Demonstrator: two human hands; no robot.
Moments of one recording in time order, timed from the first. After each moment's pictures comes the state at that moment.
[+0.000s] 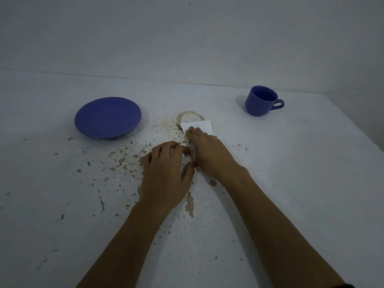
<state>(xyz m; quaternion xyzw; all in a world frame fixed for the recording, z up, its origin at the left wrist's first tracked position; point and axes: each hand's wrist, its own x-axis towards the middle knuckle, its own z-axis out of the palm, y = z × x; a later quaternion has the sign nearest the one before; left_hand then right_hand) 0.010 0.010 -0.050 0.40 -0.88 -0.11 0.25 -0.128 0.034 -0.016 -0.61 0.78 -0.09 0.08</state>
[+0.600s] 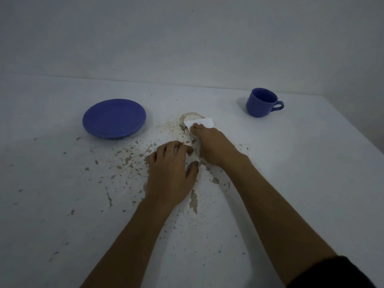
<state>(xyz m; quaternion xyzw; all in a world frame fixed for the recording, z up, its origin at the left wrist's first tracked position) 0.011 0.009 -0.050 0.39 -0.88 -0.11 0.26 -0.134 0.026 -0.002 -0.62 0.78 -0.06 0.07</state>
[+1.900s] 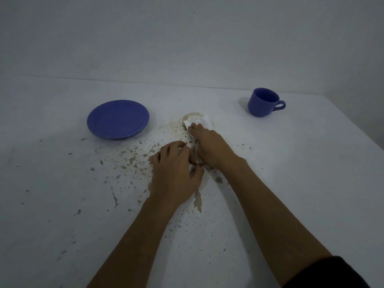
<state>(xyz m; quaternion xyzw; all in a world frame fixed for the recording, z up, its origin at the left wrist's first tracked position) 0.012 0.009 -0.047 0.39 -0.87 -0.15 0.26 -0.124 0.024 -0.006 -0.62 0.77 -0.14 0.10</state>
